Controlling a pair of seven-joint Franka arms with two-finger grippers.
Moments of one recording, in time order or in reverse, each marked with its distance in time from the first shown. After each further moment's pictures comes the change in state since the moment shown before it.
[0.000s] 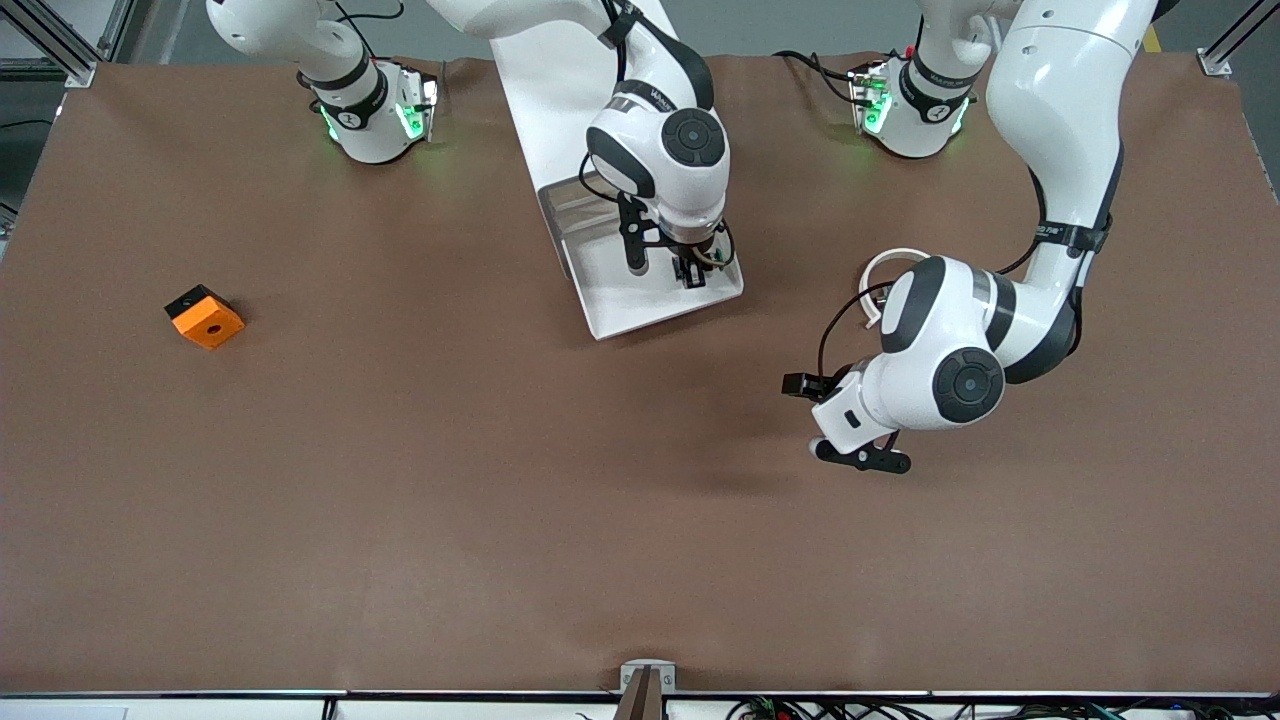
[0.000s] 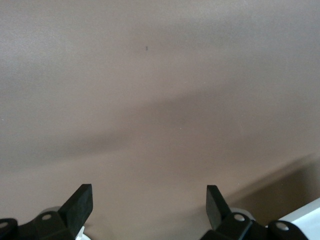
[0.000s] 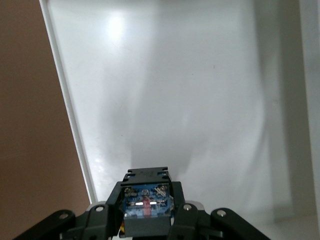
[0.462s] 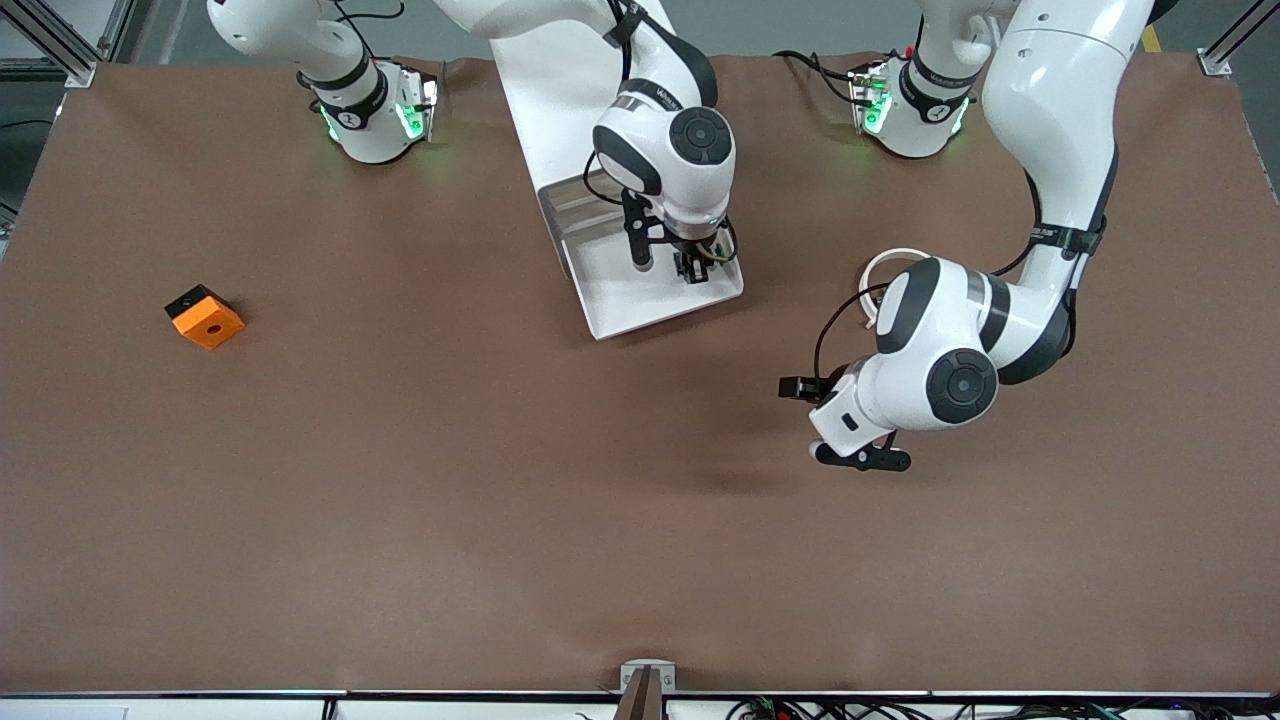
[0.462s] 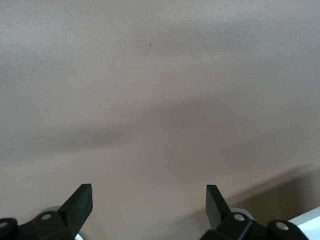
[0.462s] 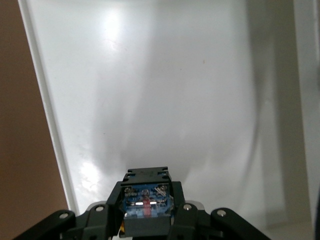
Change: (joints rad) left arm -0.011 0.008 0.000 0.000 0.000 0.002 -0.076; right arm 0.018 0.019 0.000 -0.001 0.000 -0.006 0.001
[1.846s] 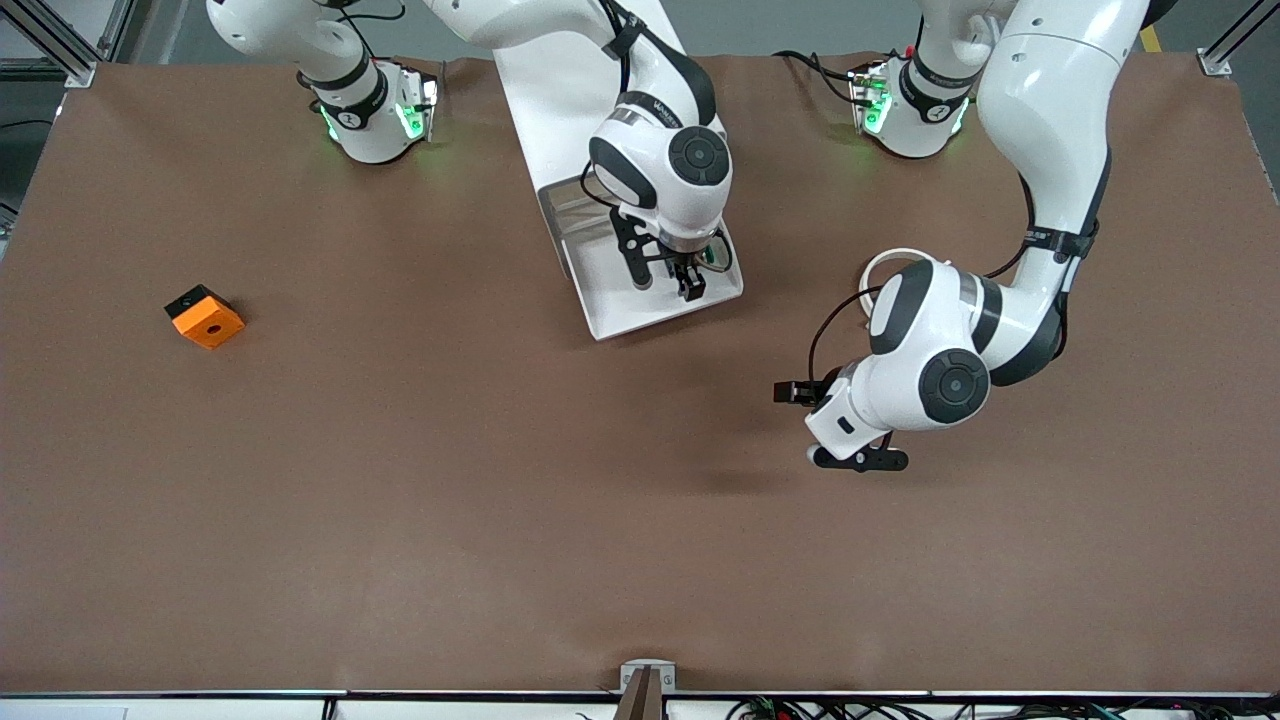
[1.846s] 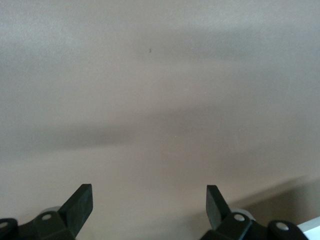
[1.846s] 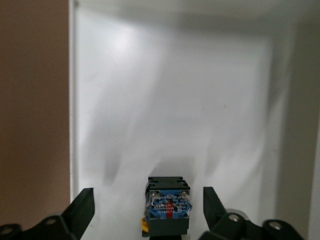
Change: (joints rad) left arm -0.009 0.009 -0.001 0.001 0.000 0.033 -0.052; right arm -0.032 0.013 -0.017 0.066 0.002 -0.133 -0.270
